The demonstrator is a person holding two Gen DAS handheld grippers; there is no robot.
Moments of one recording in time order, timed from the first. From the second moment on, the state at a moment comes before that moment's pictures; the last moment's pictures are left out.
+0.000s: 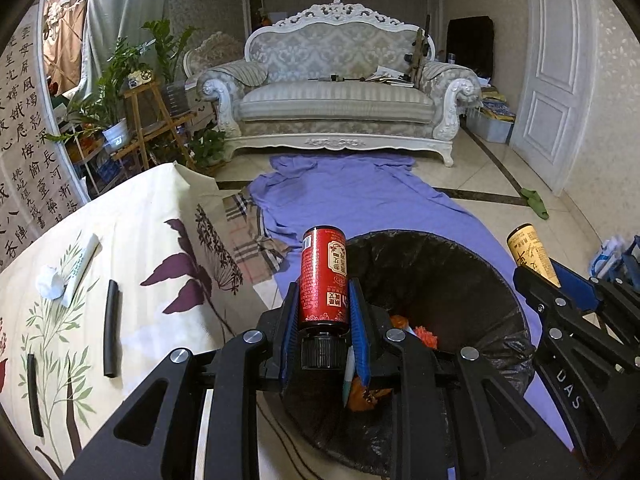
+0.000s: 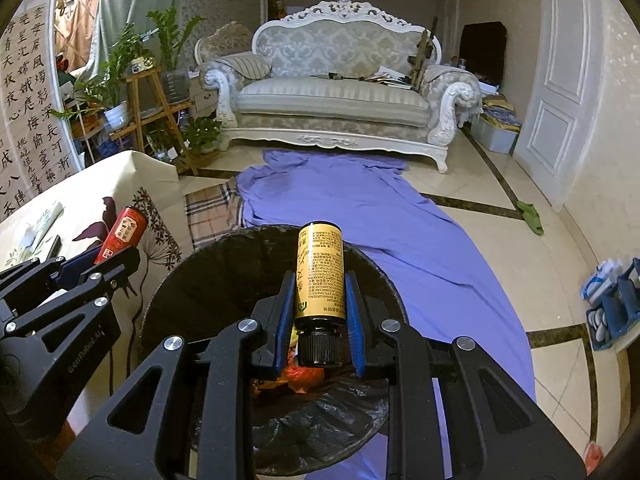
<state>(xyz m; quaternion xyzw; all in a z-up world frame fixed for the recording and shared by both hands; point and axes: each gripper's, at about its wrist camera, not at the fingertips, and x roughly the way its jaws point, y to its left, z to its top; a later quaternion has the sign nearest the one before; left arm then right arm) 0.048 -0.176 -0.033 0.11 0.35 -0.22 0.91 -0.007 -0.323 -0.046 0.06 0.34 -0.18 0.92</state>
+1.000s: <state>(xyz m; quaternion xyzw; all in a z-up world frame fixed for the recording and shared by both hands) 0.054 -0.165 -0.030 0.11 0.36 -0.18 0.91 -0.006 -0.331 -0.049 0.07 0.34 -0.21 0.91</state>
